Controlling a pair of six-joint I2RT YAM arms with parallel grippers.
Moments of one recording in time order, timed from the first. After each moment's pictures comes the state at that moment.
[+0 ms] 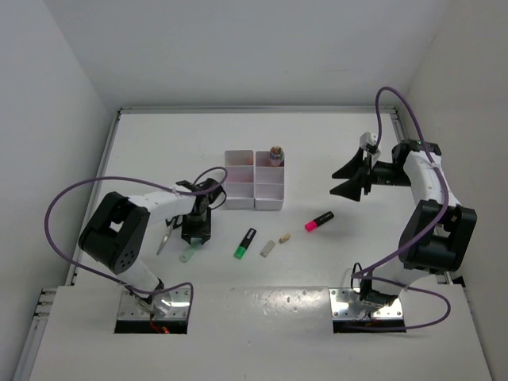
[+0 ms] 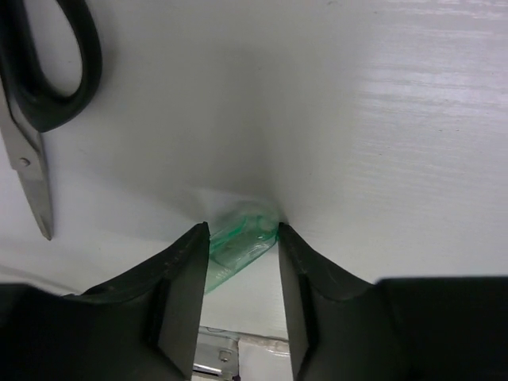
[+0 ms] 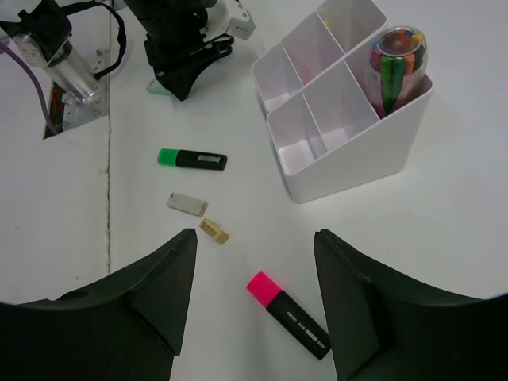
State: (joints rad) left arm -0.52 1.61 0.86 -0.77 -0.20 -0.59; right arm -0.26 1.58 1.21 -1.38 -1.37 -1.55
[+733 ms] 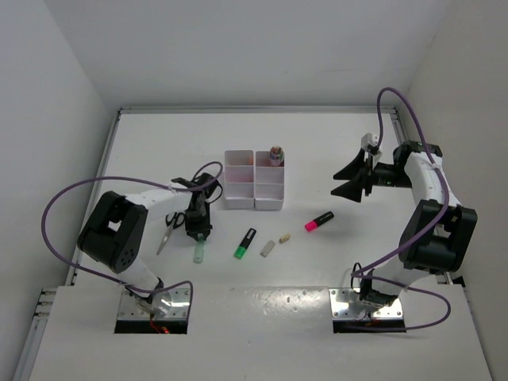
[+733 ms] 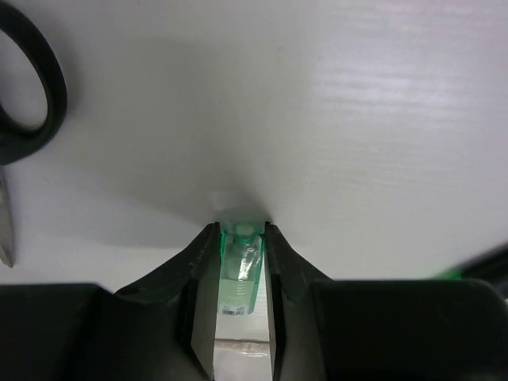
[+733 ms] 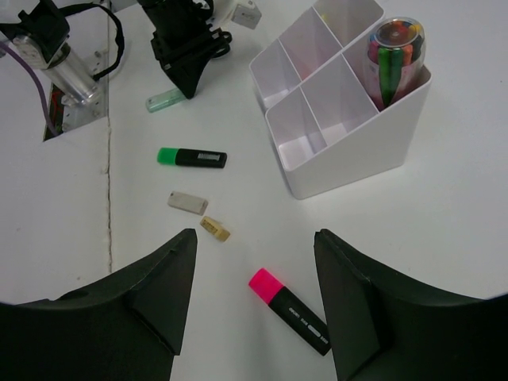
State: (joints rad) left arm -0.47 1.61 0.86 -0.72 -0.09 -0.58; right arm -0.27 1.58 1.19 -1.38 -1.37 -1.55
